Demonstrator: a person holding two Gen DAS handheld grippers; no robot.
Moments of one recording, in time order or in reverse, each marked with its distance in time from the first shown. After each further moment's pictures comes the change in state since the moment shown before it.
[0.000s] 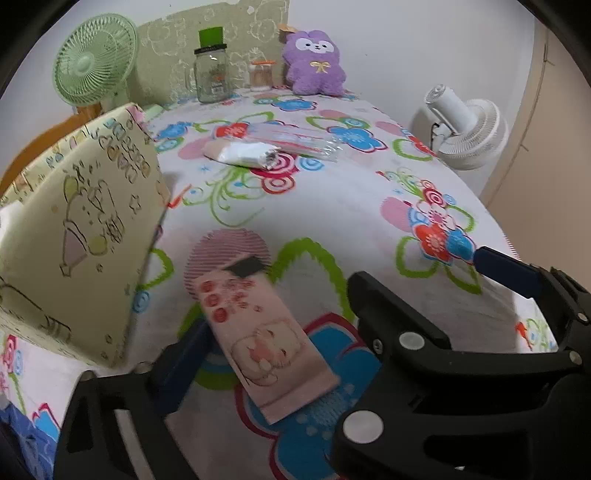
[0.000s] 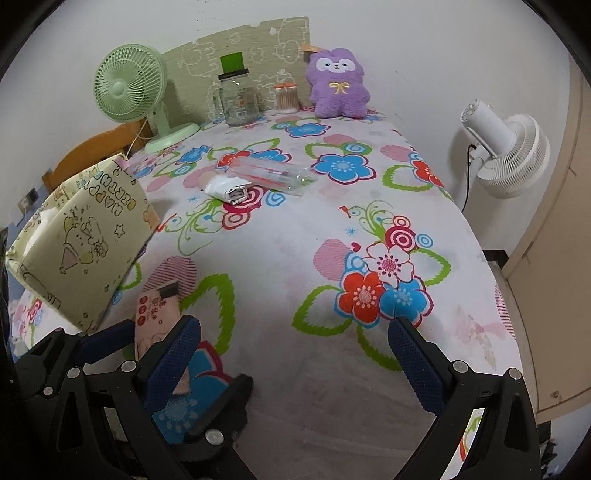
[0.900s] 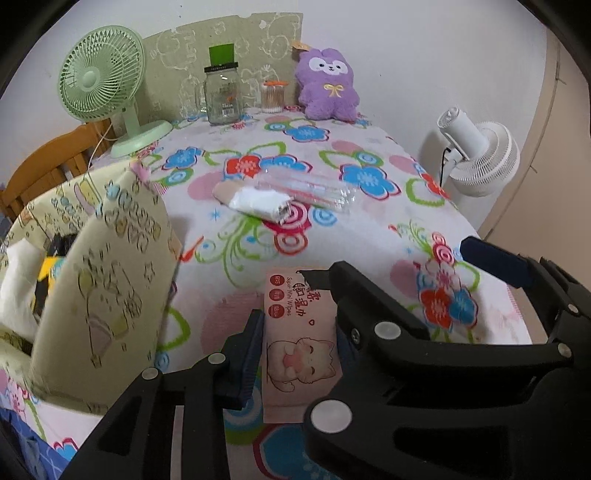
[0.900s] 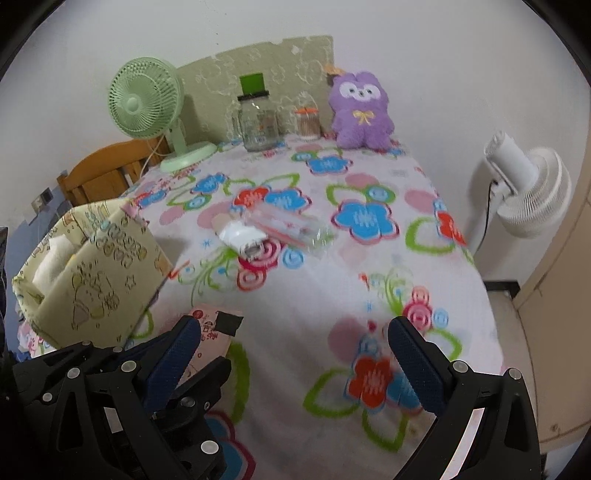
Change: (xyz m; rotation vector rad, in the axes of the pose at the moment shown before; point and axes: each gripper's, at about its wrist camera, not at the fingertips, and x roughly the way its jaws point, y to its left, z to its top) left arm -0.006 0.006 0.044 -0.037 -0.033 0.008; right arm 0.005 0.006 0.053 -0.072 -0.065 0.059
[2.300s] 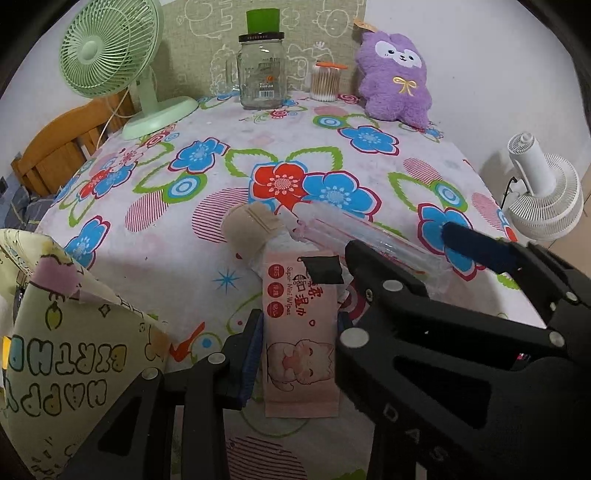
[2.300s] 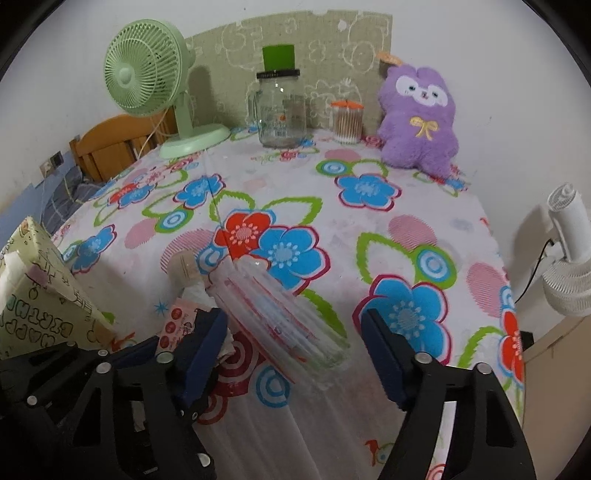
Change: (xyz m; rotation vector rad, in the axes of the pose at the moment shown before) left arm 0.085 0.026 0.073 -0.148 0.079 0.115; right arm 0.118 -0.008 0.081 -0.154 0.082 0.091
